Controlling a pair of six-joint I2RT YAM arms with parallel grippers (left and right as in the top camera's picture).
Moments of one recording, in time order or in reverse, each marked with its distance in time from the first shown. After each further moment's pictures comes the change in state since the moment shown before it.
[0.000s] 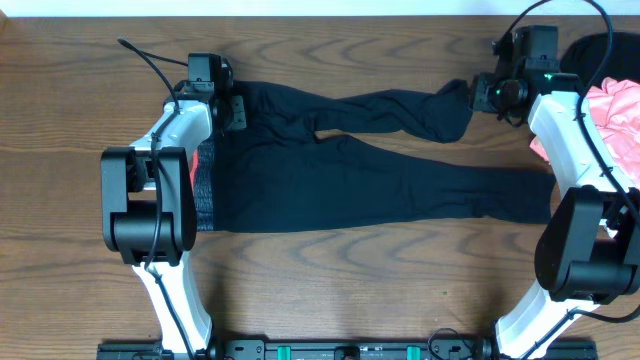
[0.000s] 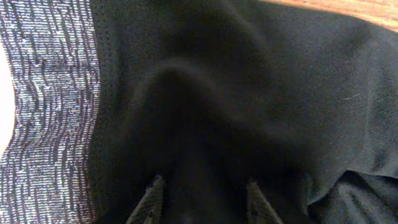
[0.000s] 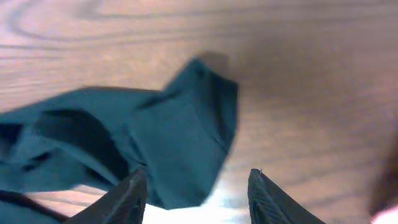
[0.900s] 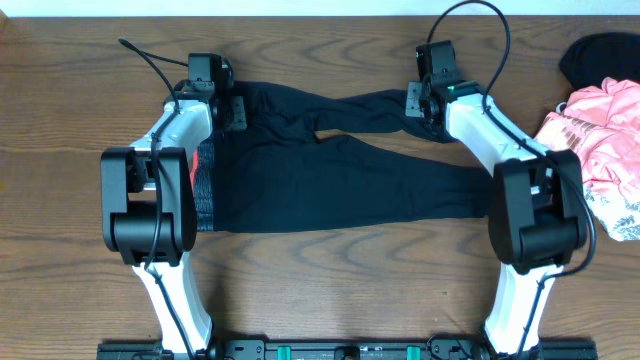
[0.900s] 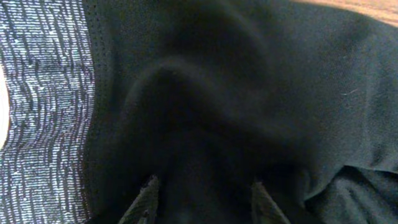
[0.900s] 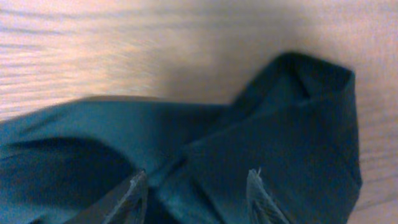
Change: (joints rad) left arm -0.001 -0.002 0.003 -0.021 0.002 0.000; right arm 0.274 0.212 0.000 0.183 0.367 0.190
